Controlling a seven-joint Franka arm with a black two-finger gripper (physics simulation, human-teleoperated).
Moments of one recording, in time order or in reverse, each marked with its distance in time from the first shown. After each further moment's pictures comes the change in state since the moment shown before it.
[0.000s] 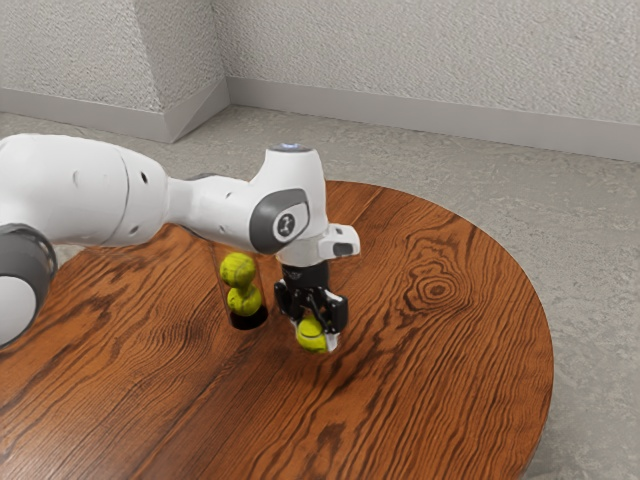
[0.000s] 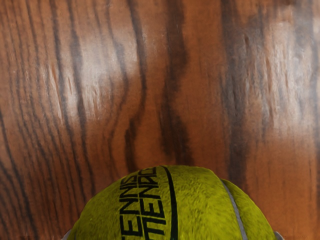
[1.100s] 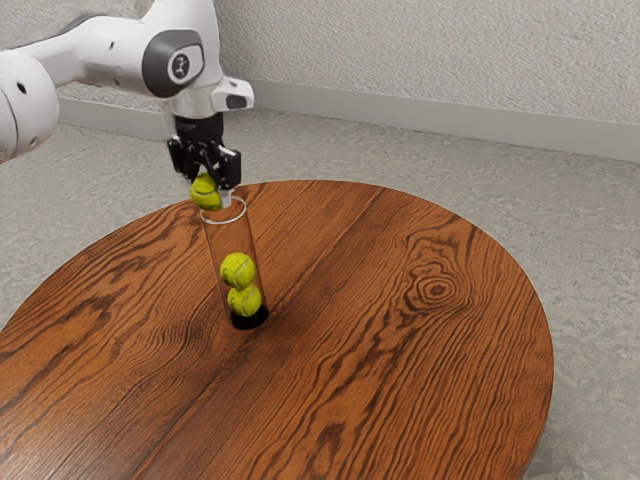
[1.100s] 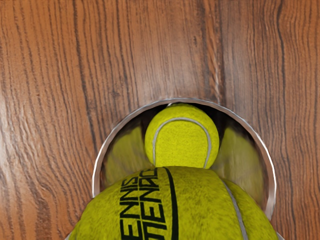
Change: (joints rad) arm 0.404 -0.054 -0.126 0.399 0.246 -0.396 0.087
